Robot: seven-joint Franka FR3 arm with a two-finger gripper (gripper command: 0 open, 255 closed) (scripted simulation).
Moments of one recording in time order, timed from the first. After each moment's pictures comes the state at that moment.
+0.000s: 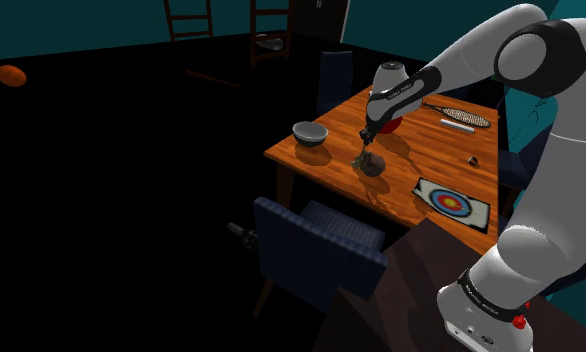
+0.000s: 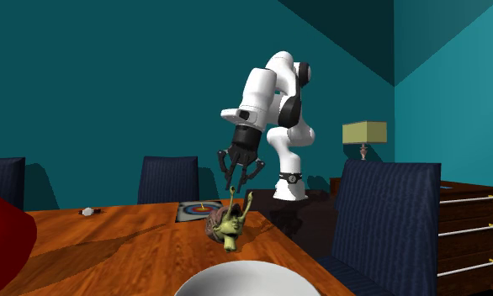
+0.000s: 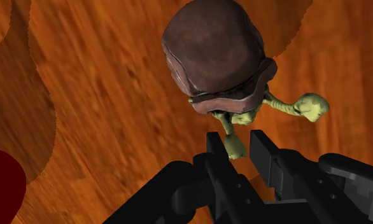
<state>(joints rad) -0.16 0.31 -0.20 -2.04 -0.24 2.55 -0.19</state>
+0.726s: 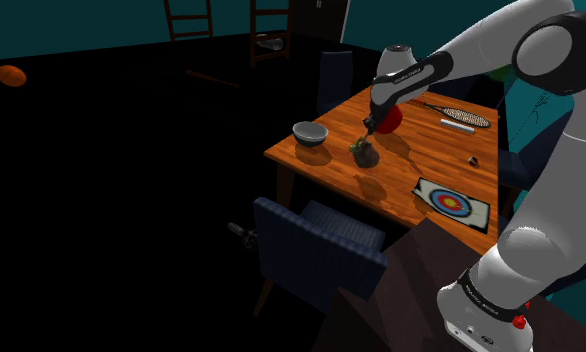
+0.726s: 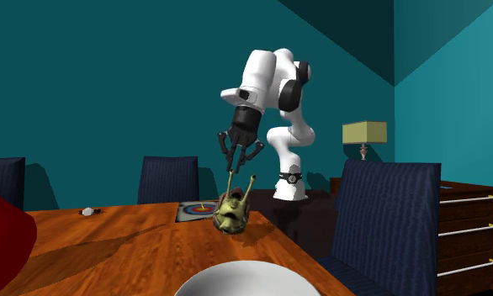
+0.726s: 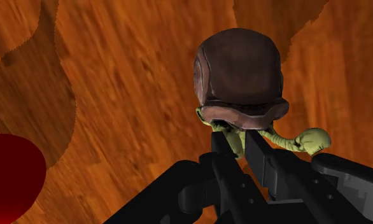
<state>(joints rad) -0.16 0.23 -0.20 -2.01 -0.23 2.43 -0.22</state>
